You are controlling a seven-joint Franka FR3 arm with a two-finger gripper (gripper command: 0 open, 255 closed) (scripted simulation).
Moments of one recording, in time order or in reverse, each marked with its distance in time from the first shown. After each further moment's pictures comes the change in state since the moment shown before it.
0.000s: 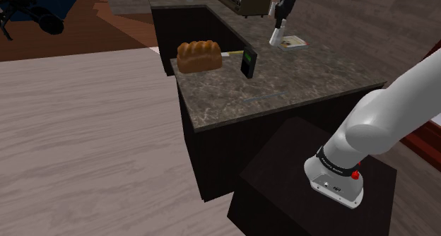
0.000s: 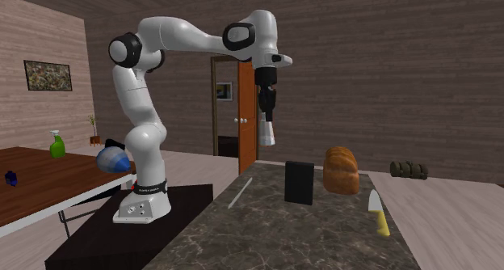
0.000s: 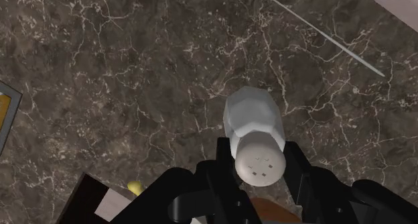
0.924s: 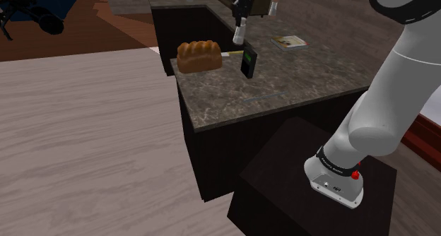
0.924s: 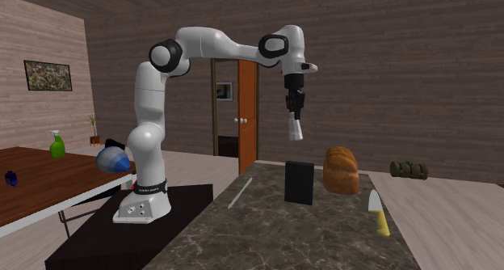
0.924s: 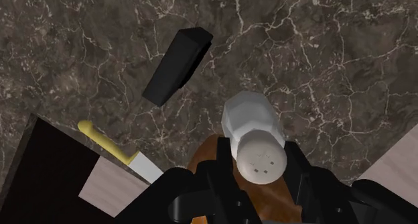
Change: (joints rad) arm 0.097 0.344 0.096 0.360 0.096 -0.047 0.170
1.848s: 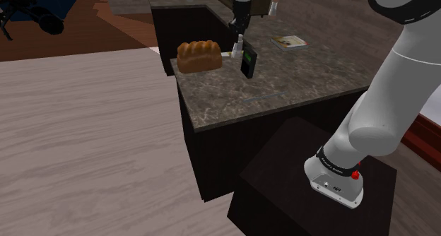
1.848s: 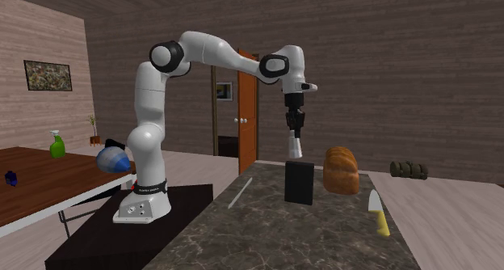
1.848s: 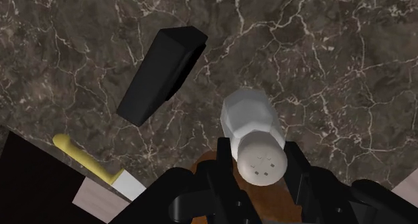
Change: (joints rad) arm 0.000 0.005 0.001 -0.178 -0.002 0.182 0.014
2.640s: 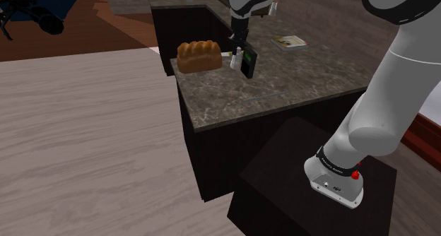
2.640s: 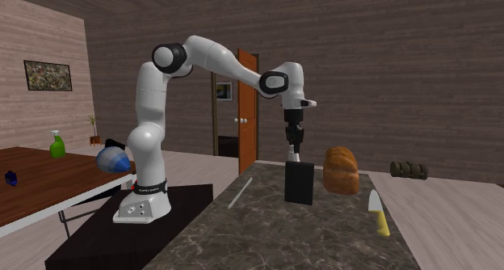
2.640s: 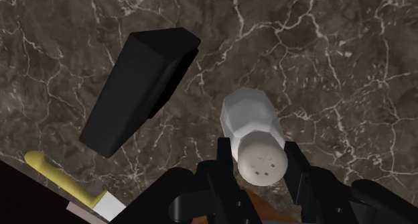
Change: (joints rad) arm -0.002 0.027 0.000 -0.124 0.003 0.150 0.007
